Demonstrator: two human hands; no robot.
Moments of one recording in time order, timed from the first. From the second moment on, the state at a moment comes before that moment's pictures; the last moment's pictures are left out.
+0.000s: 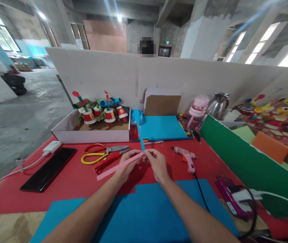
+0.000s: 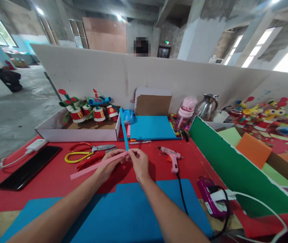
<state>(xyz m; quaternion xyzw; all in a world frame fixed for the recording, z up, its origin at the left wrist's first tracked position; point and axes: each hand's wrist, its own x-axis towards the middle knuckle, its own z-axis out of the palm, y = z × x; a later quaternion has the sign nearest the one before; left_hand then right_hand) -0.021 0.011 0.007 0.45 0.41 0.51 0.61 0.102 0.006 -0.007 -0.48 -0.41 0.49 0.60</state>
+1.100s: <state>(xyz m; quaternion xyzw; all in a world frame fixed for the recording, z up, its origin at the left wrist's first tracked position) -0.025 0.013 -0.004 0.46 0.45 0.52 0.56 0.106 0.008 -0.006 -0.48 -0.43 0.55 0.53</state>
